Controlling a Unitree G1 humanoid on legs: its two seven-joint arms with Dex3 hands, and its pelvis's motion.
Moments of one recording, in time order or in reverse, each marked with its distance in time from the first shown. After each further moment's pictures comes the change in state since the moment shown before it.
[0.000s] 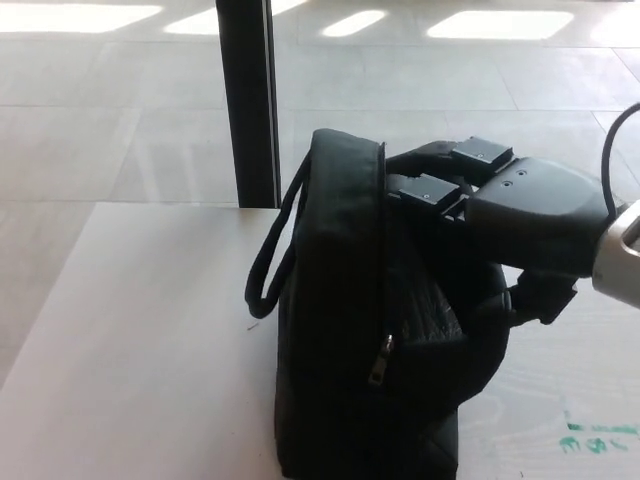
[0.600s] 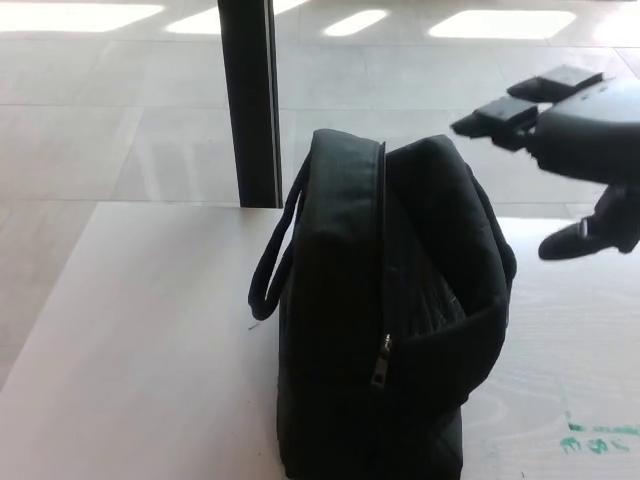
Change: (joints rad) left_arm 0.004 0.000 0.005 0.000 -0.001 0.000 0.000; right_arm -0.134 -0.080 -0.154 0.008 0.026 0.173 0.217
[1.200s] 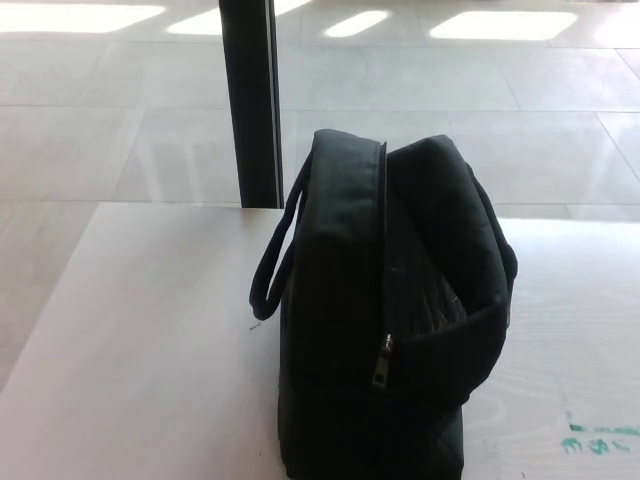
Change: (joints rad) left_arm 0.006 0.000 0.001 0.001 0.000 0.000 0.003; right_arm 0.359 -0.014 -0.560 -0.057 0.145 0.101 -0.003
